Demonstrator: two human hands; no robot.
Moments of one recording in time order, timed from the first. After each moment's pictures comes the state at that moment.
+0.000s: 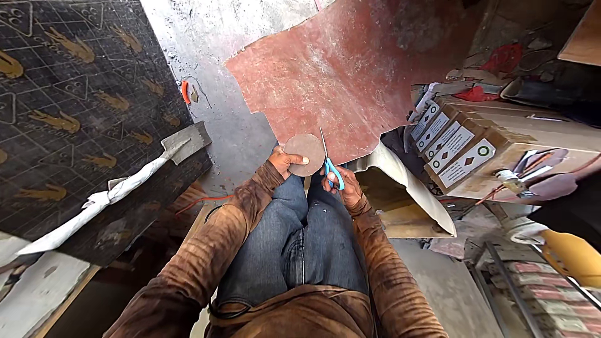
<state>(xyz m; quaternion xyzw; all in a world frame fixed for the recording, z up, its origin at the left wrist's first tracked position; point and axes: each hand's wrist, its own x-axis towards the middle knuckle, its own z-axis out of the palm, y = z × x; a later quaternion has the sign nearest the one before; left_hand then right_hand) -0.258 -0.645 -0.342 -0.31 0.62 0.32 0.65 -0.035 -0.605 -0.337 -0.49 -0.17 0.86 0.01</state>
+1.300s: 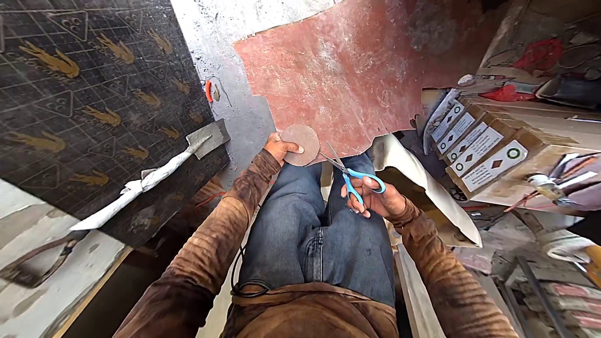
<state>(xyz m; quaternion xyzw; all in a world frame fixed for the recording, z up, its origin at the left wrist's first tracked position) -0.315 -0.646 -0.336 -0.21 0.70 0.28 0.62 -0.018 -0.551 -0.303 -0.26 0.05 0.95 -0.13</state>
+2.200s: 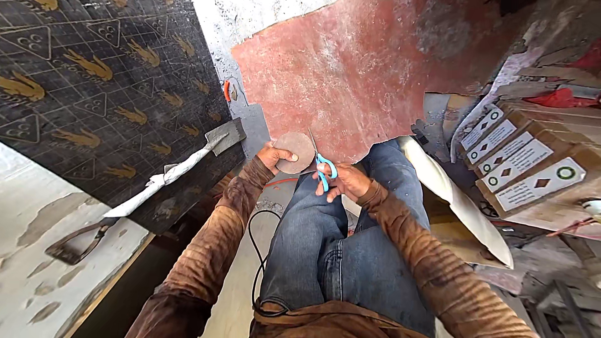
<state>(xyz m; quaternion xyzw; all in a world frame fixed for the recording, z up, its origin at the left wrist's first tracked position) -0.356 -0.669 -0.327 -0.29 0.67 0.31 0.61 -0.142 -0.548 -0.327 -0.40 -0.03 0.88 -0.27</state>
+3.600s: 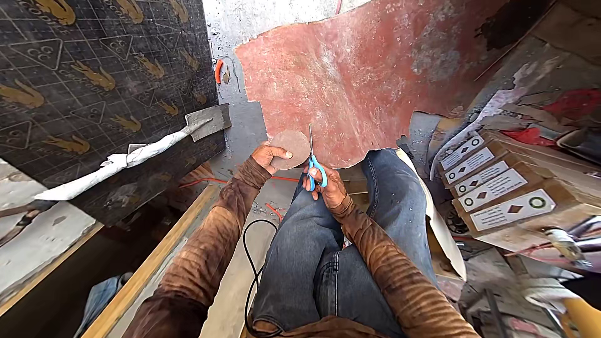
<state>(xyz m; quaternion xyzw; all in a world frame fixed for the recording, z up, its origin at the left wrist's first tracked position) -0.354 -0.717 -0.344 -0.38 0.63 0.37 0.57 -0.151 -0.641 -0.348 -0.44 -0.08 0.89 -0.07</state>
